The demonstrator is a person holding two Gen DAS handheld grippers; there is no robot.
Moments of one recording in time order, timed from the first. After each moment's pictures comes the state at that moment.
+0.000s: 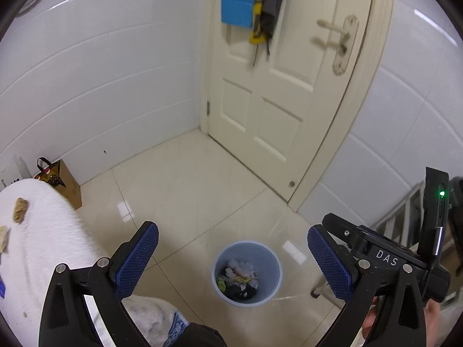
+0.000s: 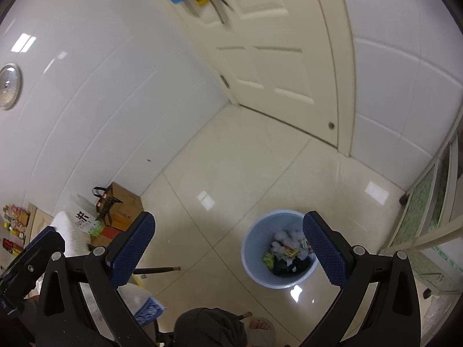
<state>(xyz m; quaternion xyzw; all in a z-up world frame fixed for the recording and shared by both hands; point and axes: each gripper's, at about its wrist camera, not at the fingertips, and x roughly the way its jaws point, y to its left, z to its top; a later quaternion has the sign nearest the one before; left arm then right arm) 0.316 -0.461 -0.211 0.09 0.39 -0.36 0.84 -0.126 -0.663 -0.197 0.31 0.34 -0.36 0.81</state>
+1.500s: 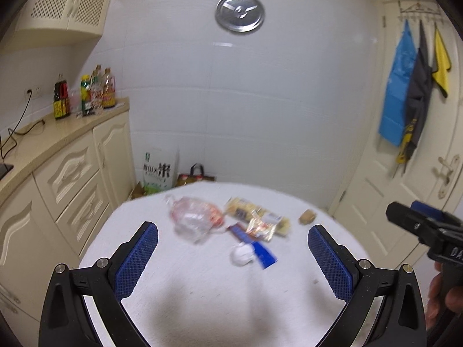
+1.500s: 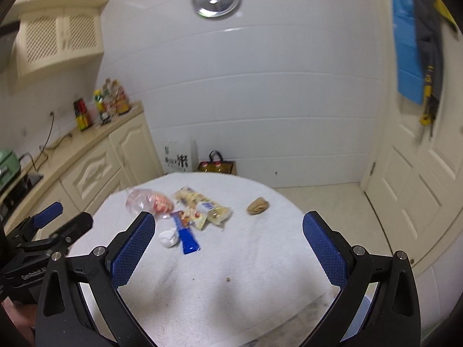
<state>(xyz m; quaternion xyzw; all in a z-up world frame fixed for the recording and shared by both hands) 0.127 0.026 -0.145 -0.06 0.28 -0.07 0.96 0.089 -0.297 -0.108 0.01 0.35 -0.07 0.94</state>
